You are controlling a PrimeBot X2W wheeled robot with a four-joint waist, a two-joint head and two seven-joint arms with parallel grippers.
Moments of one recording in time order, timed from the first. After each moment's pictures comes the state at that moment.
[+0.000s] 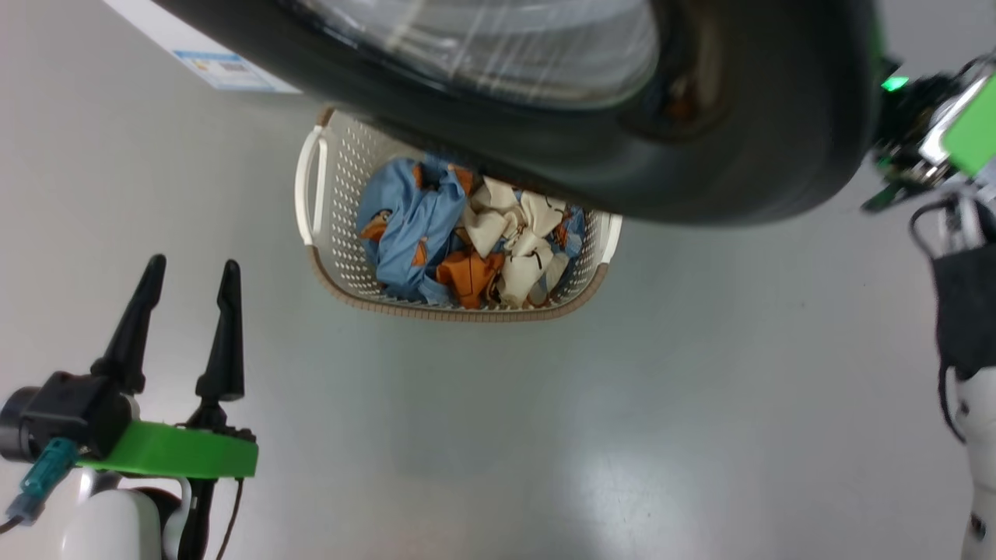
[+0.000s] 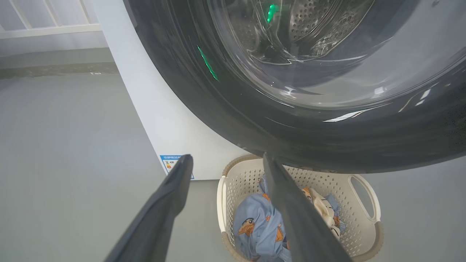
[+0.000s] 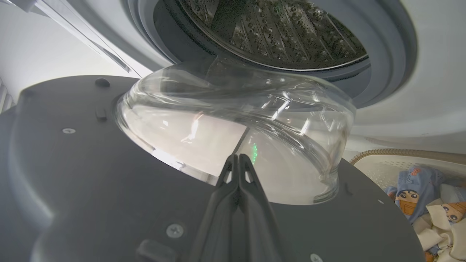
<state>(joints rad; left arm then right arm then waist) -0.26 0.03 0.11 0.08 -0.09 -0.13 -0.26 -0.87 -0.29 0.06 0.15 1.58 0.12 0.80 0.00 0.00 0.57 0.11</state>
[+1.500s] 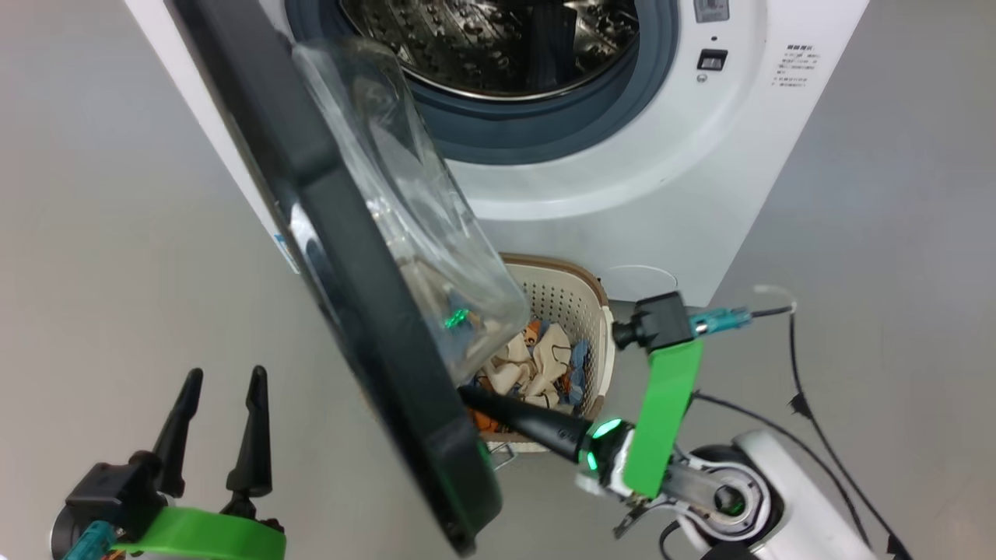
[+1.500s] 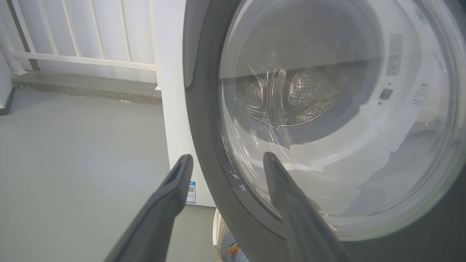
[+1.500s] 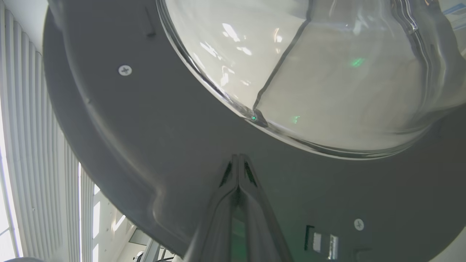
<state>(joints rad) -0.08 0.03 0.04 0.10 -0.23 -0.08 -0.26 -0.38 -0.09 0.48 0.09 1.51 0.12 0.64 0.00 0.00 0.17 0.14</state>
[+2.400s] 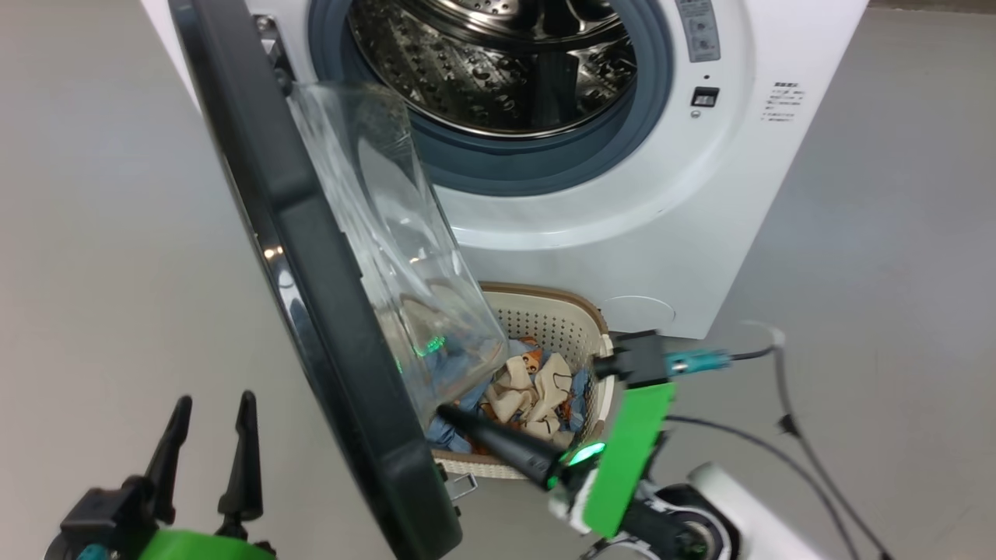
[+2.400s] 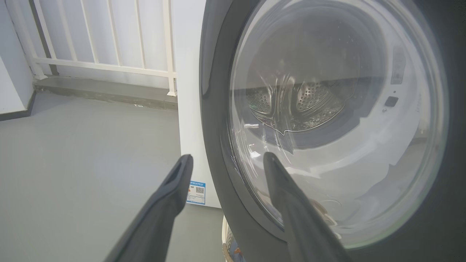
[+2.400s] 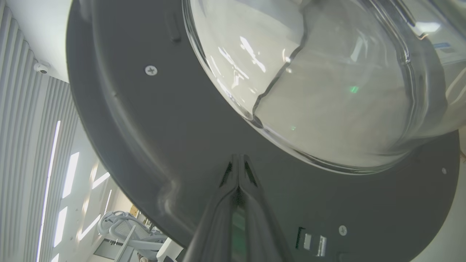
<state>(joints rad) -0.03 0.03 0.05 0.10 -0.23 -0.08 -0.26 -0.39 -0.11 0.67 0.13 1.48 0.12 0.37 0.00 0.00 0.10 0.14</state>
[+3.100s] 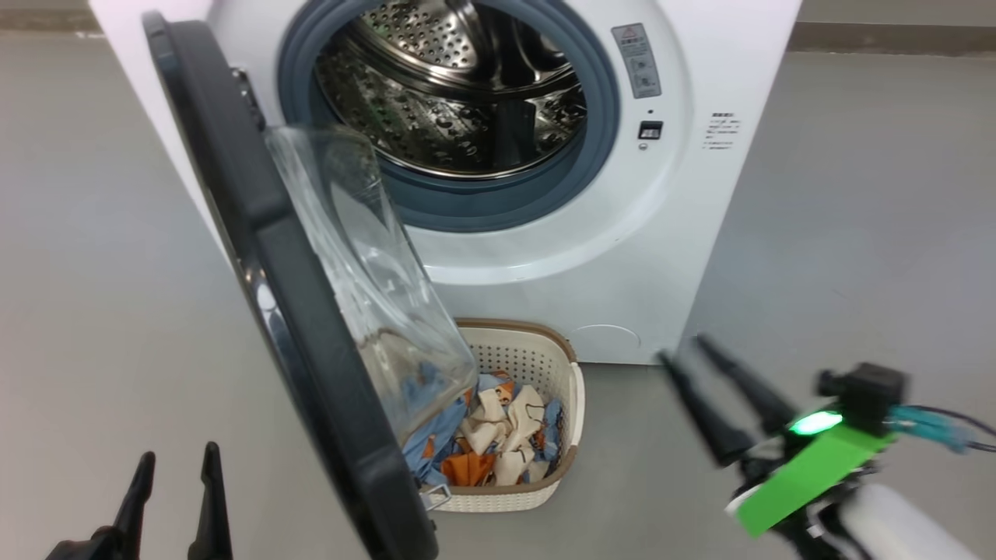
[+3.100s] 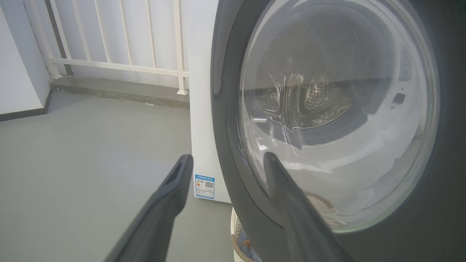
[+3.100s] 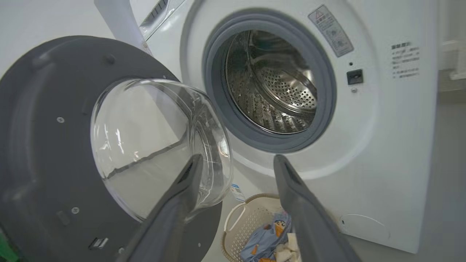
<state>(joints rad) 0.07 0.03 0.11 0.10 -0.22 -0.09 -0.26 -0.31 -0.45 0.63 0.17 0.98 0.12 -0.25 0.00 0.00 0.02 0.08</state>
